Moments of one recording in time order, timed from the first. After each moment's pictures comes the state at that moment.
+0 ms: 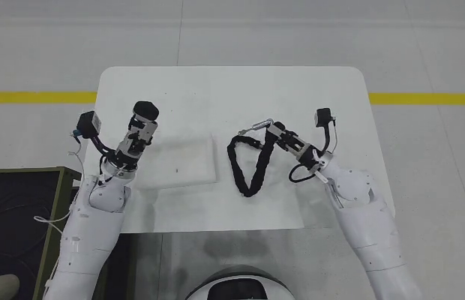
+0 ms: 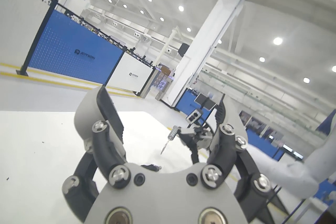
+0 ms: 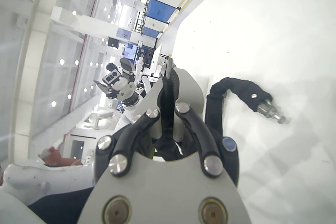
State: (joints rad) left arm 1.38 -1.12 -1.49 -1.50 0.22 -0.93 -0.01; right arm -1.26 -1.28 1.30 -1.47 0.04 -0.26 0.59
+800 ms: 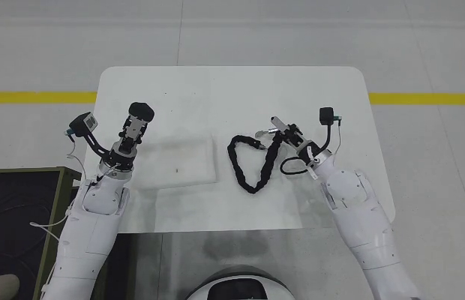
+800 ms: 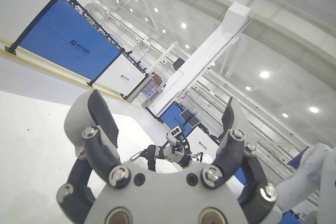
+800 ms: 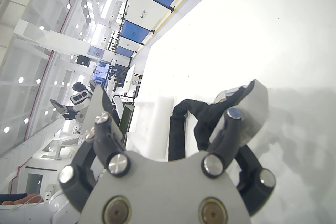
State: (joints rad) left arm 1.39 -1.12 -1.49 -1.51 0.08 -0.92 -0.08; right arm -1.26 -1.28 1.27 -1.48 -0.20 -0.24 0.37
